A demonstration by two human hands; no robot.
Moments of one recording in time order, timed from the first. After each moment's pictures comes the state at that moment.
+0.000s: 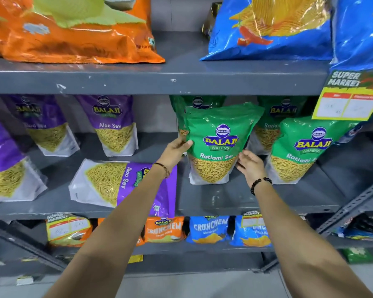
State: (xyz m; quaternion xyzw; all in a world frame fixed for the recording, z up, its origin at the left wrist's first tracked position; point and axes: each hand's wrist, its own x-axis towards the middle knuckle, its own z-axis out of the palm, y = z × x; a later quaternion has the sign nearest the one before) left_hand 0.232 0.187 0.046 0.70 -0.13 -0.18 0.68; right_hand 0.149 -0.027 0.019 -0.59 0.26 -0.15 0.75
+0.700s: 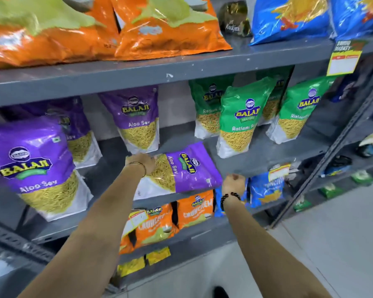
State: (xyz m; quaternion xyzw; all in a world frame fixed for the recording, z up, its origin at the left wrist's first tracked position) left_hand 0.283 0.414 0.037 0.97 -0.17 -0.17 0.08; right_hand 0.104 0.245 -0.019 -0.50 0.57 -0.31 0.57
